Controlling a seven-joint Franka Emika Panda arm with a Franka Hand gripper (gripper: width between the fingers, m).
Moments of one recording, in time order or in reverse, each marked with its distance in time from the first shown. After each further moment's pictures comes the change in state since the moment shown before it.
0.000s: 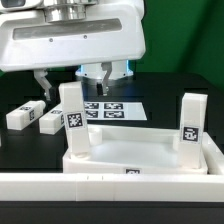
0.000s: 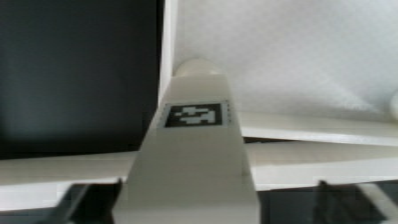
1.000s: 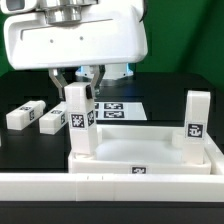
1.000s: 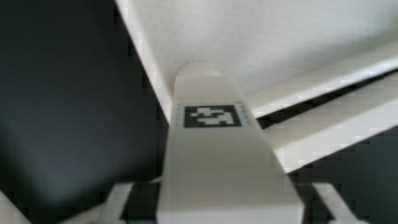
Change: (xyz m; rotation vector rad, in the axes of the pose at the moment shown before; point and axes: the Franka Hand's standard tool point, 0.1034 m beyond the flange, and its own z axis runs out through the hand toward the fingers) arm 0.000 -0.003 0.001 0.001 -0.002 0.461
